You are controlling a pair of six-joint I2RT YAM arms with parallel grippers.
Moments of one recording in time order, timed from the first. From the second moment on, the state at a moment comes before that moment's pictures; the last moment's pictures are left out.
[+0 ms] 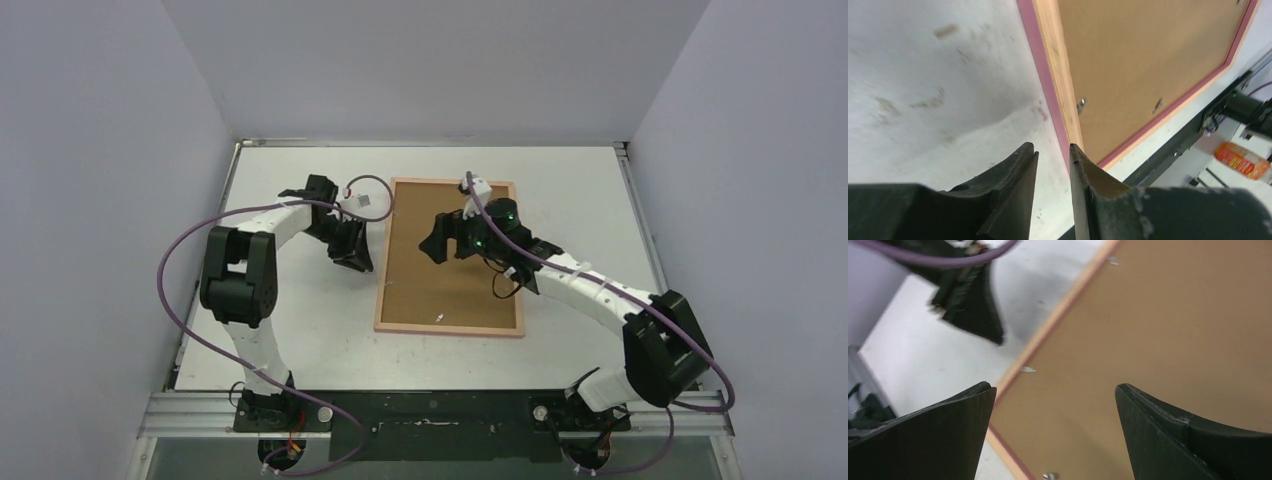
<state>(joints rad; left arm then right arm) -0.17 1.93 1.33 -0.77 0.62 -0.05 0.64 1.48 0.94 0.12 -0.30 0.33</state>
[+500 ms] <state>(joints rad) -0.30 1.90 1.20 -0.71 0.56 0.02 0.40 1.26 0.64 -0.16 0.03 0.37</state>
